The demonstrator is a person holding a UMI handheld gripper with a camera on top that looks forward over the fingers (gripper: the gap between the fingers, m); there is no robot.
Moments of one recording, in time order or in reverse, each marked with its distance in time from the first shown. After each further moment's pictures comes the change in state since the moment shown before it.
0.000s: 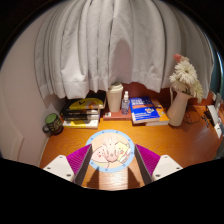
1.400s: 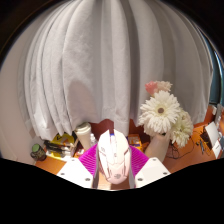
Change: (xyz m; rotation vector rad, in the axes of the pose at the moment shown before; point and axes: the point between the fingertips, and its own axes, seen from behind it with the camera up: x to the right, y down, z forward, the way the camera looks) arm 0.169 -0.163 0.022 0.212 -0.026 0.011
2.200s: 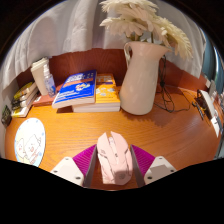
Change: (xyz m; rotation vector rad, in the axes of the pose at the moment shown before) arm 0.127 0.252 0.070 -0.340 0.190 0.003
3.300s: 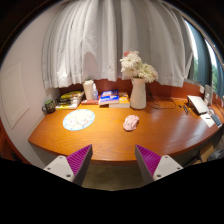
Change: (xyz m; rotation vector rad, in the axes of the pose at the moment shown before) arm -0.024 0.119 -0.316 0.226 -0.185 -0.031
